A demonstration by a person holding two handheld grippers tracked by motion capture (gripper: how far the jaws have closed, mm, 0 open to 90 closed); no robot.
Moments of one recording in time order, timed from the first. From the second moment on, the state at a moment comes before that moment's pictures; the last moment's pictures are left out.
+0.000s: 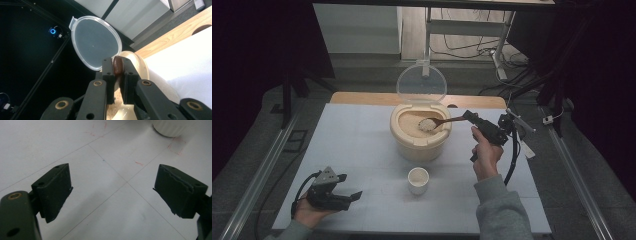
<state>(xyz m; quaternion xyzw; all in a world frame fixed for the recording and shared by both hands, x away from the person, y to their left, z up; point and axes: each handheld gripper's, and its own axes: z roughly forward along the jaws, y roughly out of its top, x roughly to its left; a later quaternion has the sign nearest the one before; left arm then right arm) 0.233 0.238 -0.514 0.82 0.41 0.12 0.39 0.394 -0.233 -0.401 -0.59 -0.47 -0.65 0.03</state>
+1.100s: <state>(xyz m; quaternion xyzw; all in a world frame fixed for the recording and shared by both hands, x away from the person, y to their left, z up) 0.234 0.237 -0.516 0.82 0.41 0.12 0.39 0.390 -0.239 -0.392 -0.59 -0.46 -0.67 0.06</state>
